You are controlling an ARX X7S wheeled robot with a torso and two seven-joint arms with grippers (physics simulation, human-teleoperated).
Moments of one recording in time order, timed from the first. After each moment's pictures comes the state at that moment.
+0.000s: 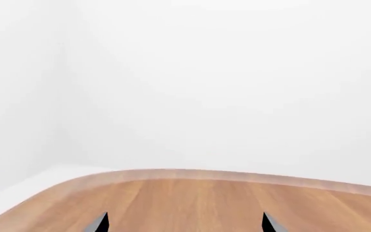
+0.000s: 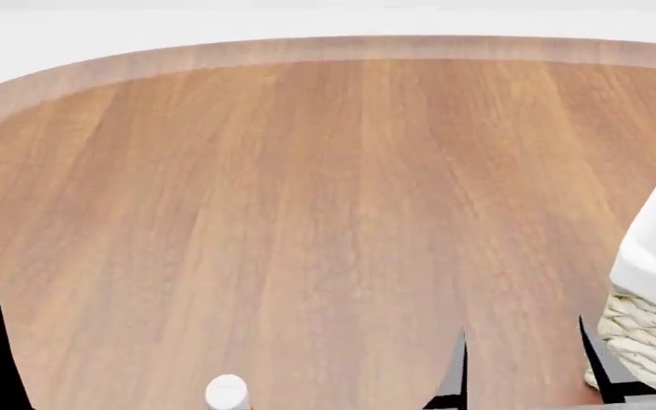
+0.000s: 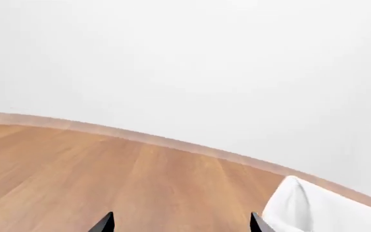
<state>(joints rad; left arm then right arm) 0.08 -0.28 -0.05 0.69 -0.36 -0.32 -0.25 -0.01 0.37 -0.06 -0.53 0.12 0.35 0.16</state>
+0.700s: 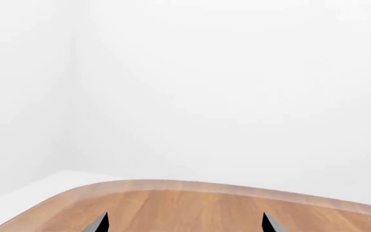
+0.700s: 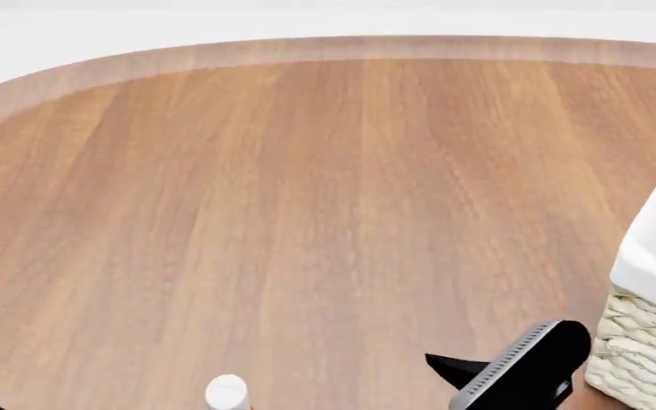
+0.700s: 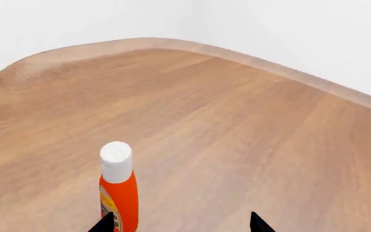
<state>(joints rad) 0.12 -0.29 -0.10 0.73 -0.40 -0.28 -0.27 0.21 0.65 -0.14 -0.48 0.51 0.67 -0.40</state>
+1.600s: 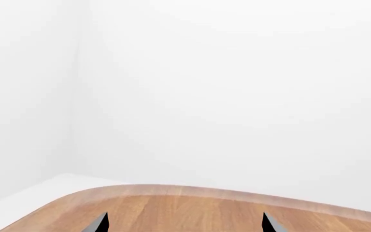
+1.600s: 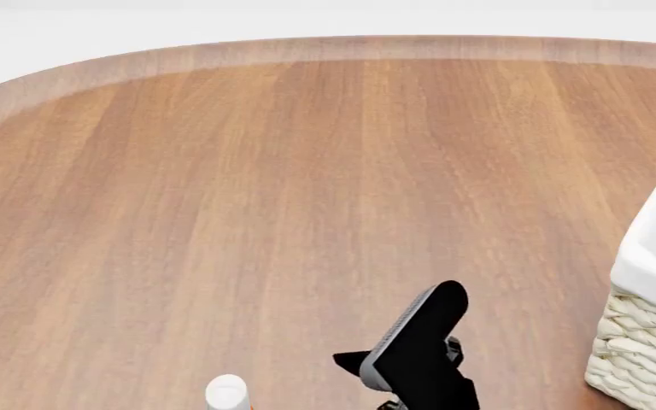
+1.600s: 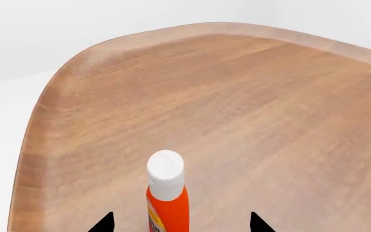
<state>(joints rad) 0.14 -0.32 -0.12 0.78 -0.44 -0.28 -0.29 0.48 0.52 -0.40 -0.19 0.46 0.67 -0.59</state>
